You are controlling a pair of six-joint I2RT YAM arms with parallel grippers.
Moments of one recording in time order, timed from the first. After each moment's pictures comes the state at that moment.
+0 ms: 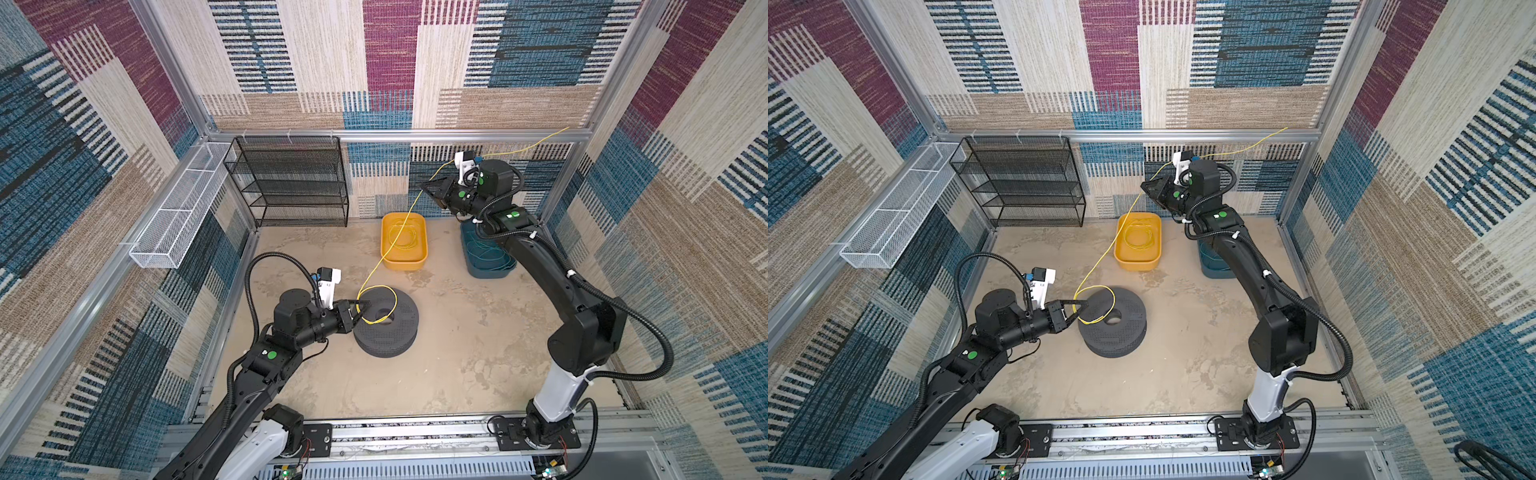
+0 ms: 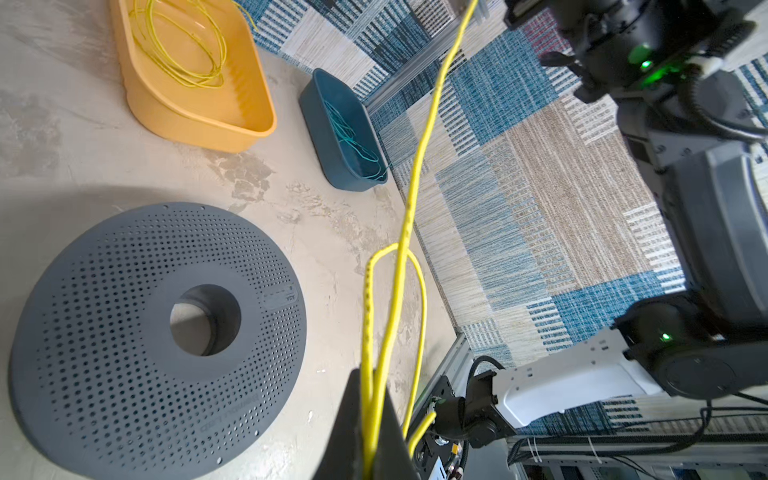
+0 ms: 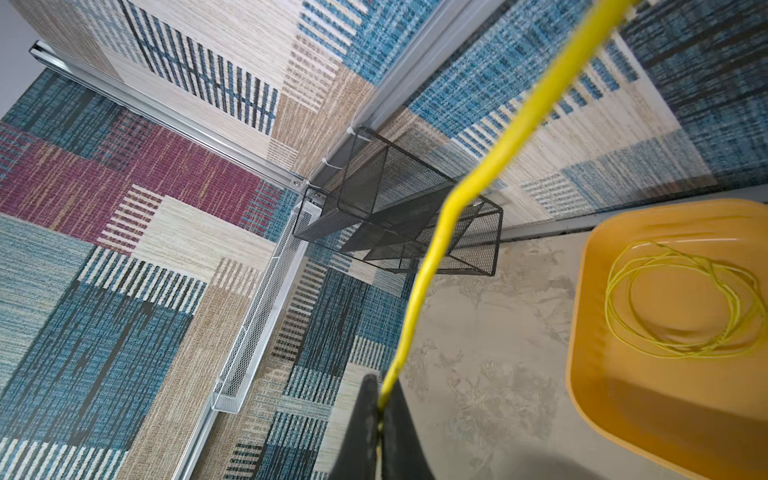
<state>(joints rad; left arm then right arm) -0.41 0.78 0.65 -0.19 0.53 -0.71 0.34 1.82 1.87 -0.21 -0.50 0.91</state>
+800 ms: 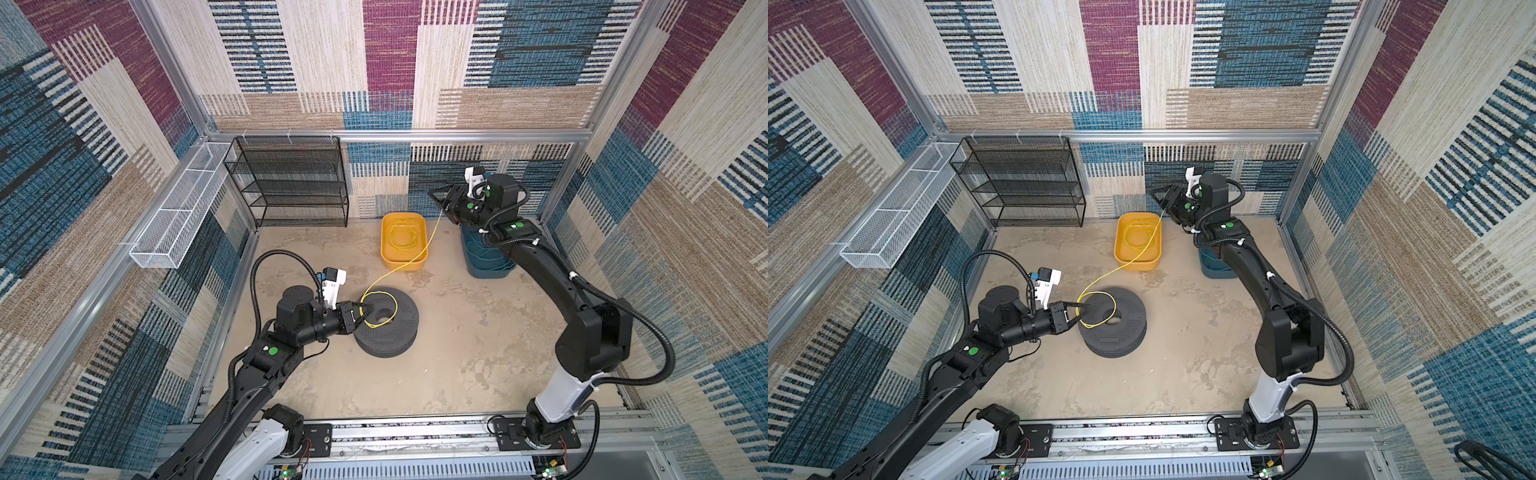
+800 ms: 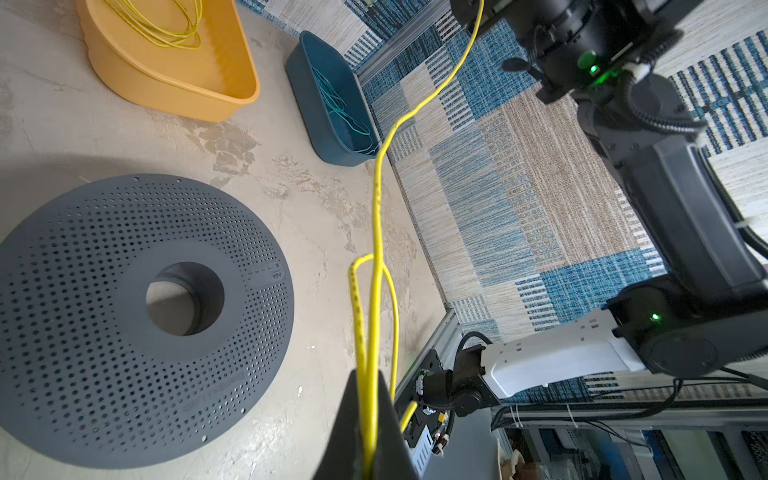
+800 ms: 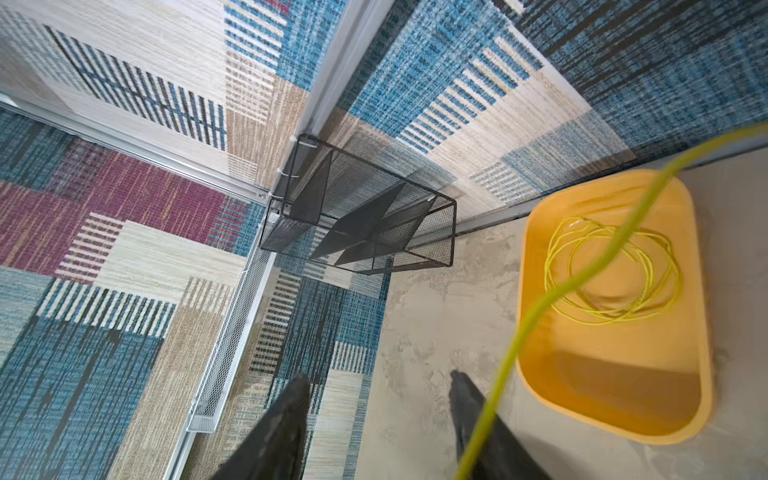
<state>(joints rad) -0.42 0.83 0.68 -0.21 0.58 -0.73 0.28 1.69 1.59 -0.10 -0.49 0.93</state>
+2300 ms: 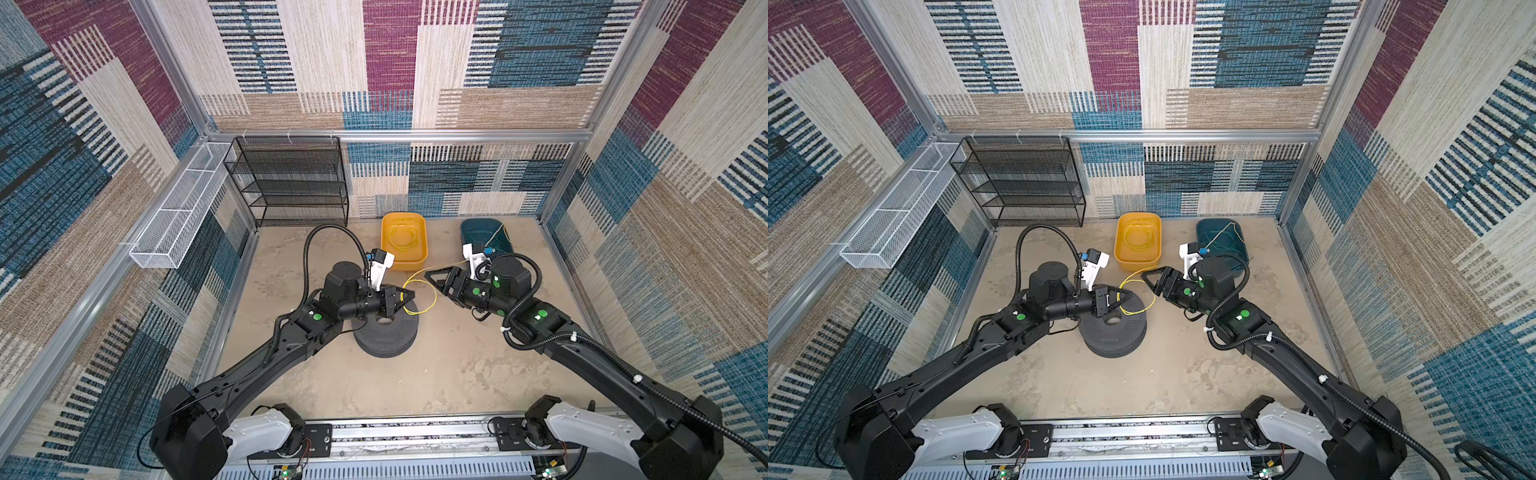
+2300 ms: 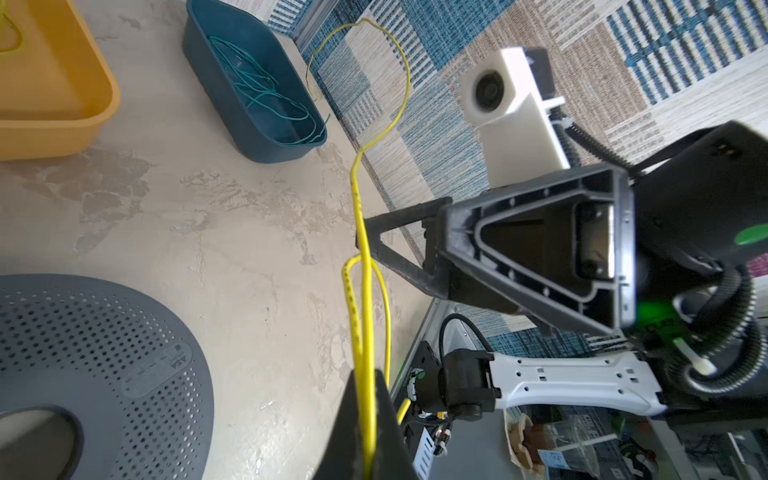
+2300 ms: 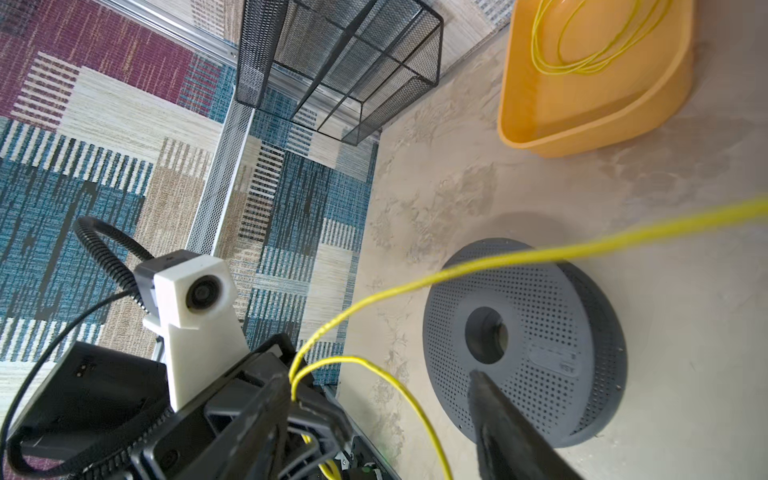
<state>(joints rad) -0.67 1.20 0.92 -0.08 0.48 -0.63 0.59 1.10 0.90 -0.11 -0.32 1.00</state>
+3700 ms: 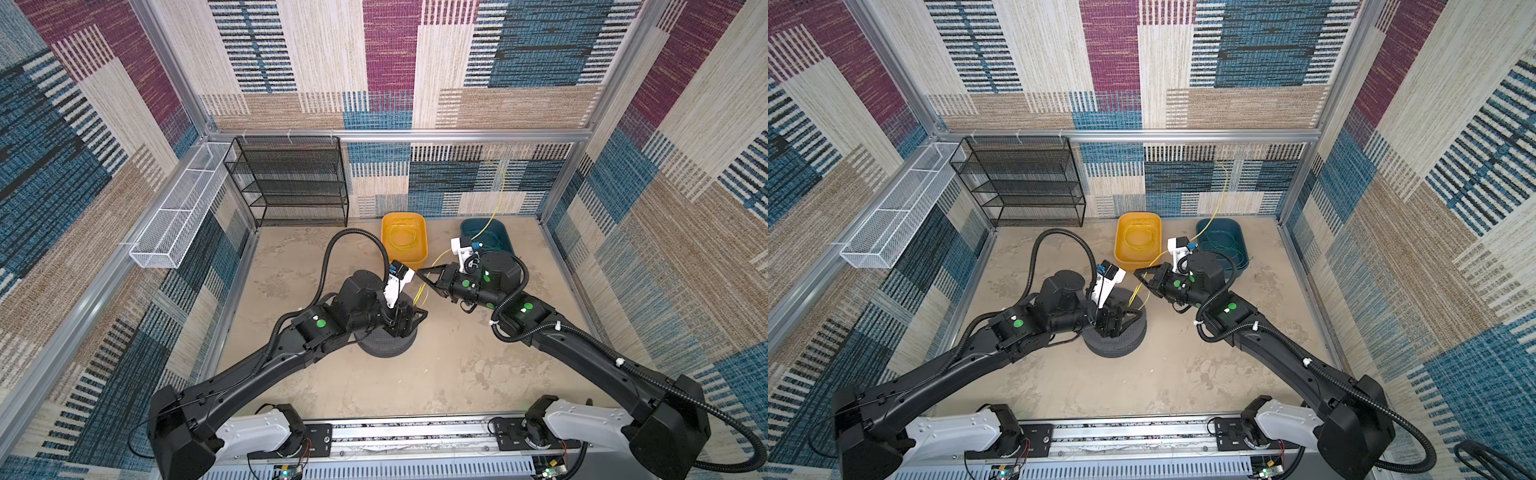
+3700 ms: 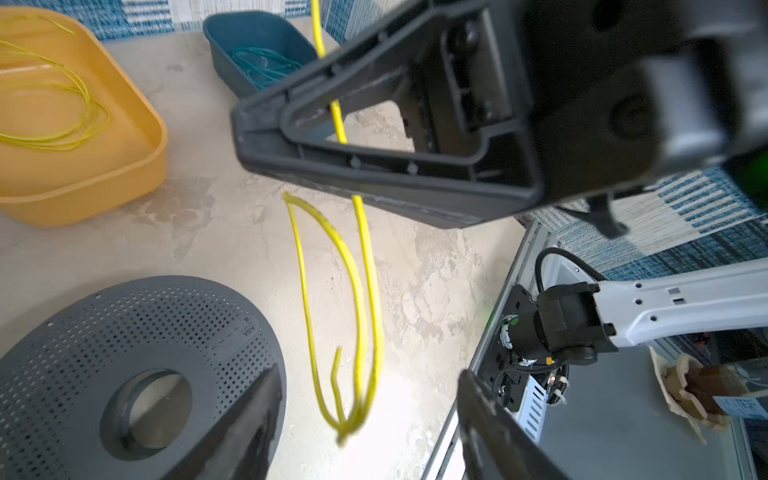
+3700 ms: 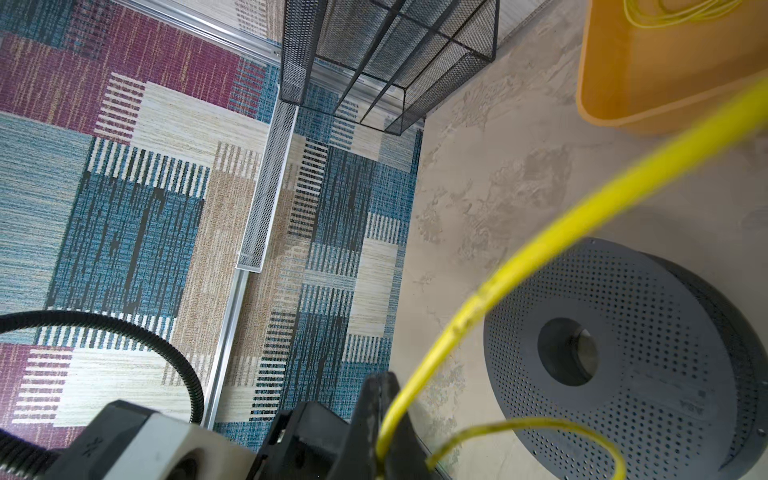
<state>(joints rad) -0.86 1.14 1.04 -0.39 0.20 -0.31 0.62 1.17 0.92 0.03 -0.39 1.11</state>
